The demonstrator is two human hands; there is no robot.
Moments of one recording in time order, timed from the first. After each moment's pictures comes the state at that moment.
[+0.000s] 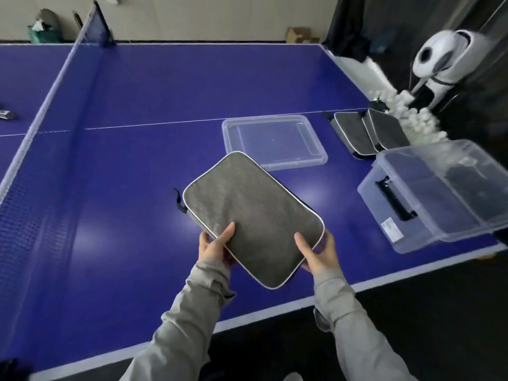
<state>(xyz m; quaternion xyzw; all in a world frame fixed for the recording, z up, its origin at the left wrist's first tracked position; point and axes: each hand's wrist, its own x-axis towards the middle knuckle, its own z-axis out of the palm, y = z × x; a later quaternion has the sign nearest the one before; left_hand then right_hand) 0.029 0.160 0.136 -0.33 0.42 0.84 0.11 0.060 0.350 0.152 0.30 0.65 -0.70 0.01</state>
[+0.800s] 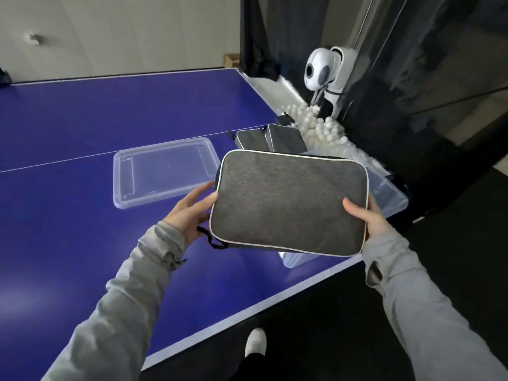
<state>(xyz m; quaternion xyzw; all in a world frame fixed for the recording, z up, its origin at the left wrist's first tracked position) -0.048 0.425 0.221 0.00 0.59 0.76 0.26 0.050 0.750 0.246 0.23 0.62 -0.75 -0.08</state>
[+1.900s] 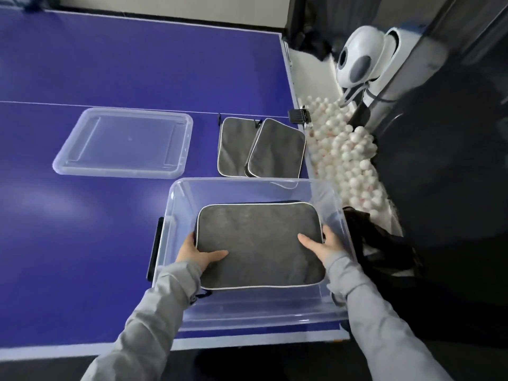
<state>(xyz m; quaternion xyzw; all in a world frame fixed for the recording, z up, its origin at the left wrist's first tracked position) -0.103 0.714 0.106 -0.33 0.72 0.60 0.12 -0.156 0.992 0.107 0.20 0.82 -0.51 0.18</state>
